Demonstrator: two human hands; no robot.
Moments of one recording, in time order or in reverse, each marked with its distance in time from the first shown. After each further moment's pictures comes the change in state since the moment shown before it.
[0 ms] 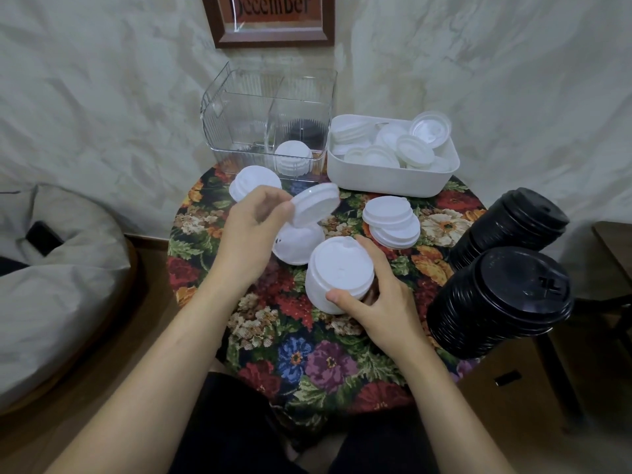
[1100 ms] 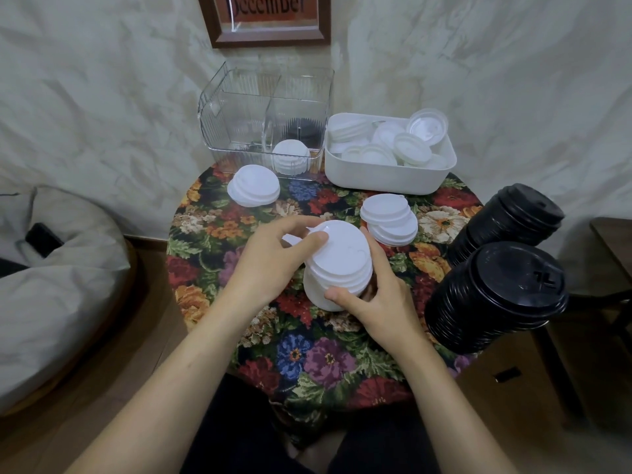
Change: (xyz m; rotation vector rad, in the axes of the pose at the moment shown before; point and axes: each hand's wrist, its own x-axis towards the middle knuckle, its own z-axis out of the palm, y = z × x) left_hand -0.023 -0.003 0.014 0.094 -0.218 -0.084; right_hand -0.001 -0.003 0.000 0.071 -0.005 -0.035
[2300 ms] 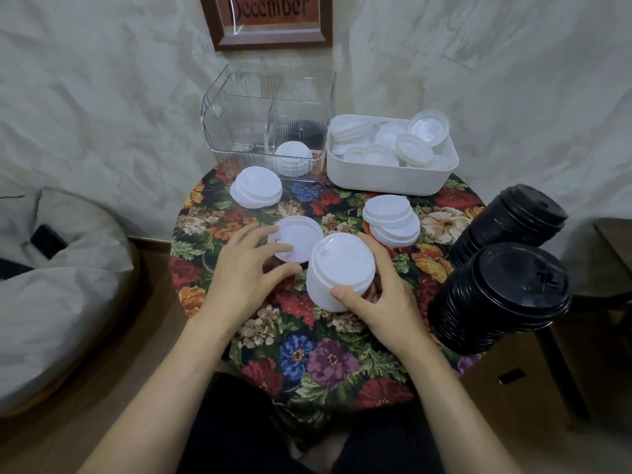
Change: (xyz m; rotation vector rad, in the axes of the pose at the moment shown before) left_hand 0.004 -0.072 -0.027 0.698 0.108 0.210; right_hand 0.000 0.002 0.000 0.005 0.005 0.025
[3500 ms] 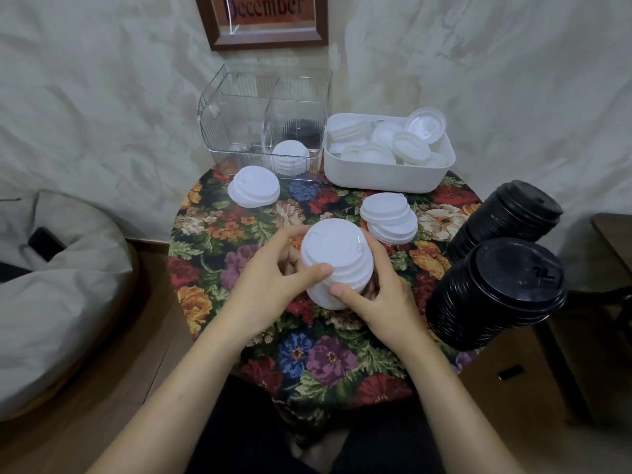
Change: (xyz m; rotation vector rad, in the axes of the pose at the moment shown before) left_hand -0.018 0.069 -0.024 -0.743 -0.170 -0.171; right_hand -0.003 -0.005 -0.002 0.032 -0.014 -0.031
